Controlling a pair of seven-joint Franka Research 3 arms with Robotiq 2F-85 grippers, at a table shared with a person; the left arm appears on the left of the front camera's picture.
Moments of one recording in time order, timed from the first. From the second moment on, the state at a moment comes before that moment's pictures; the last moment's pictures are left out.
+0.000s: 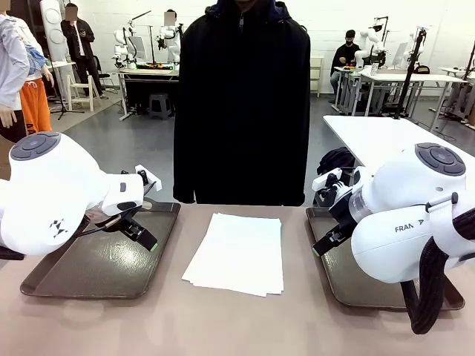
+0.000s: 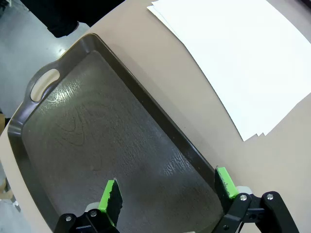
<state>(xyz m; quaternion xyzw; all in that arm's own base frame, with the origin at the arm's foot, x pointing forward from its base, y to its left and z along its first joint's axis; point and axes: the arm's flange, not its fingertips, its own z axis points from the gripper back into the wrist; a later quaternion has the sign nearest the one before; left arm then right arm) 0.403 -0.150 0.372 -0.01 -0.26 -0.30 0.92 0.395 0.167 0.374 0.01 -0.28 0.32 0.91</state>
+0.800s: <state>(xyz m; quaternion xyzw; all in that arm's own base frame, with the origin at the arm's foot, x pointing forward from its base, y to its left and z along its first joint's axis) 0.395 -0.039 0.466 -0.11 -0.32 -0.24 0.91 0.374 0.075 0.483 0.11 -0.32 0.32 0.89</state>
